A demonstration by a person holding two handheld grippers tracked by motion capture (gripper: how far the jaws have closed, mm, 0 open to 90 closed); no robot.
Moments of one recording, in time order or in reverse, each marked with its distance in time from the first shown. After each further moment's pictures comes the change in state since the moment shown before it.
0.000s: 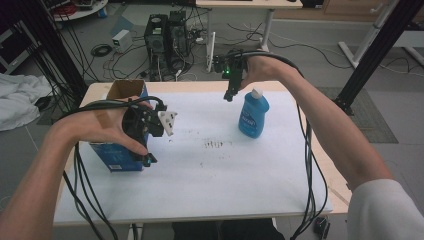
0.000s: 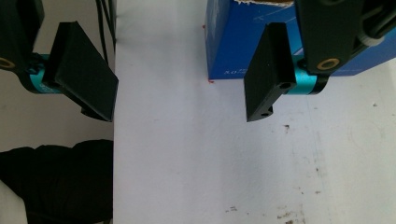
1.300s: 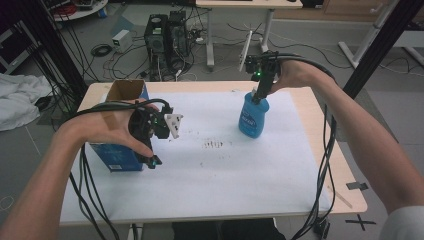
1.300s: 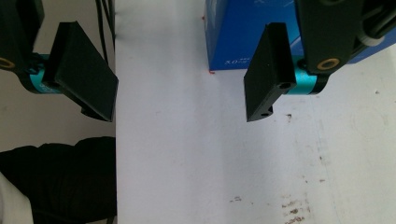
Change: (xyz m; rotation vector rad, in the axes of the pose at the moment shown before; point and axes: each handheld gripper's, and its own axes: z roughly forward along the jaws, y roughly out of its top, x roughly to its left) left arm 0.000 0.011 0.006 -0.005 -0.014 0.025; right arm 0.027 -0.079 -0.026 0.000 -0.024 0.175
